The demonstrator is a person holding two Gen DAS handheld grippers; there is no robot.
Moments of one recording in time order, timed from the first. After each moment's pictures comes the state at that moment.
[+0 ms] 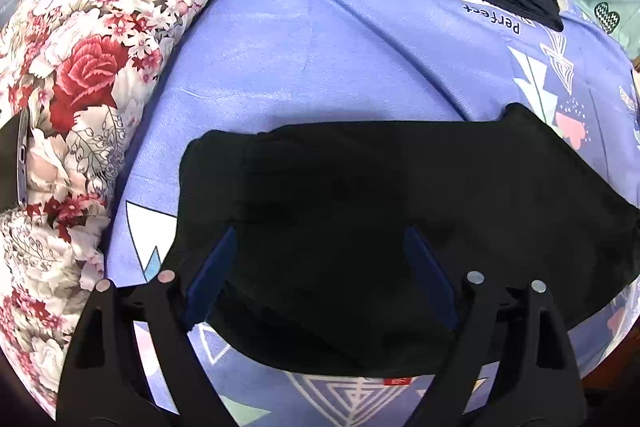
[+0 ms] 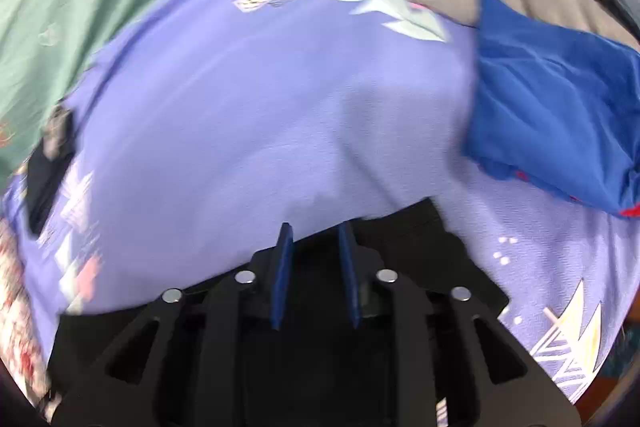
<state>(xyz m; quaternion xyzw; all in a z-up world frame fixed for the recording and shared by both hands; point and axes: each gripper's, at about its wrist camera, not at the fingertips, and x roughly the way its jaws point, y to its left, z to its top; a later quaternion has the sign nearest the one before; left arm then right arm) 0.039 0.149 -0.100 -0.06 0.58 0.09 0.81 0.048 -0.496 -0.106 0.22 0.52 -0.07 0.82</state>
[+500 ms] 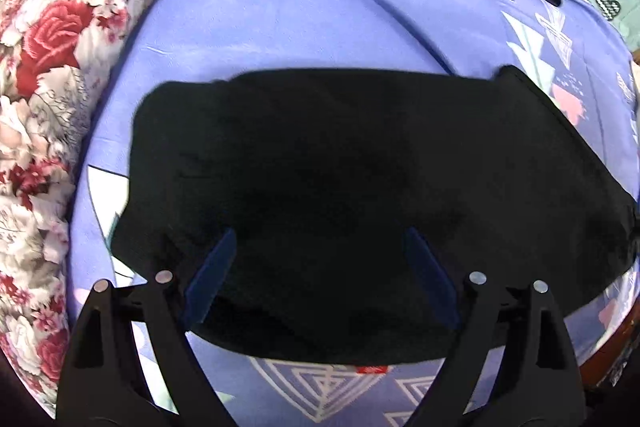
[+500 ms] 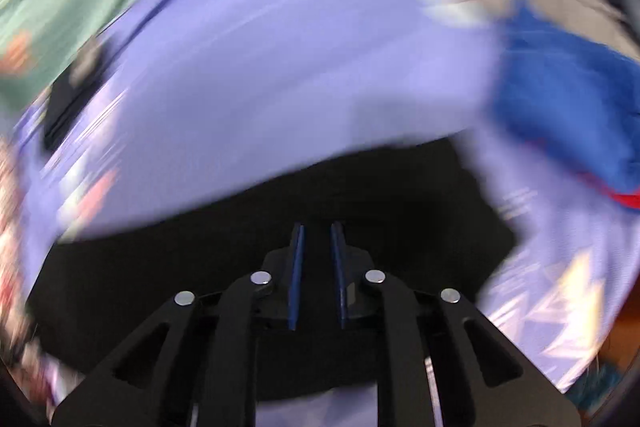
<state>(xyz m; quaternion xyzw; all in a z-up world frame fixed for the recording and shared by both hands) 0.039 0.126 -0.124 -0.08 0.62 0.06 0.78 0.006 -0.419 -0.111 0.15 0.57 0.01 0.81</state>
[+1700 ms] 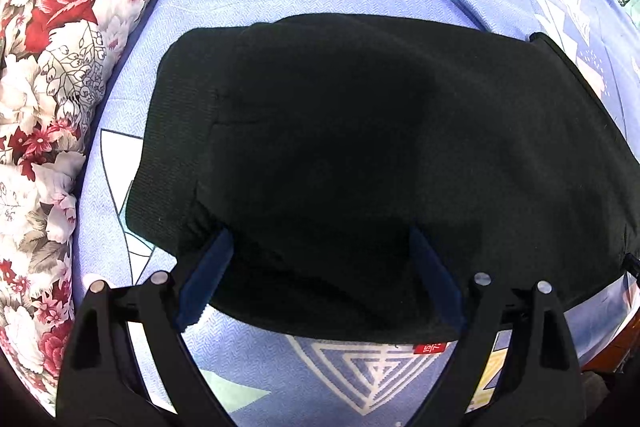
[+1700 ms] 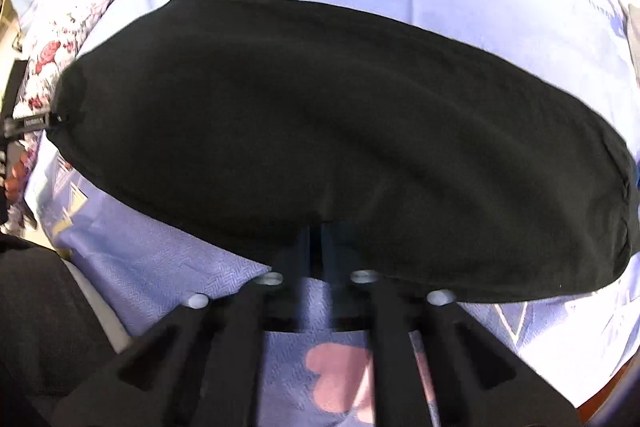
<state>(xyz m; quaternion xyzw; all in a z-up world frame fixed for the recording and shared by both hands) 0.019 0.142 -0.146 -0.06 0.64 0.08 0.76 -0.033 -0.308 -0.122 -0.01 0.61 0.19 0.77</state>
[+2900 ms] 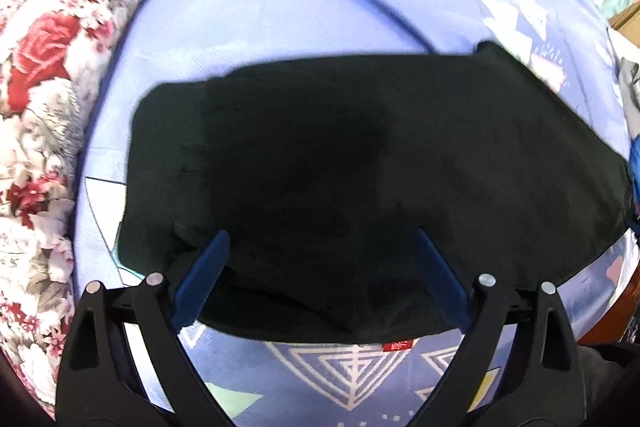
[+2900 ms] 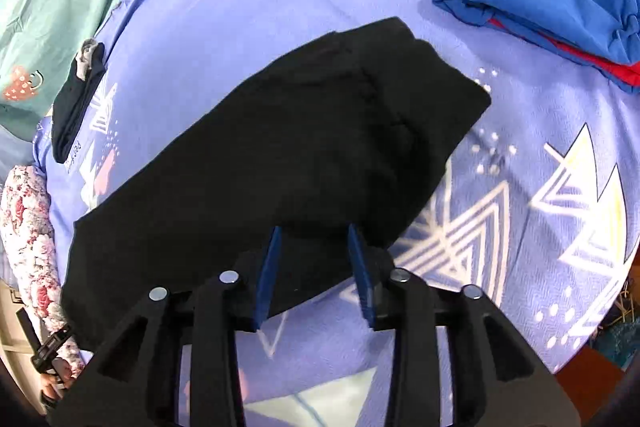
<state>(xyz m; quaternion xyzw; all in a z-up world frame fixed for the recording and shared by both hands) 0.044 0.115 -0.120 -0.05 0.63 0.02 0.77 -0.033 -0.535 -0.123 0.27 0.55 -0.09 0.79</state>
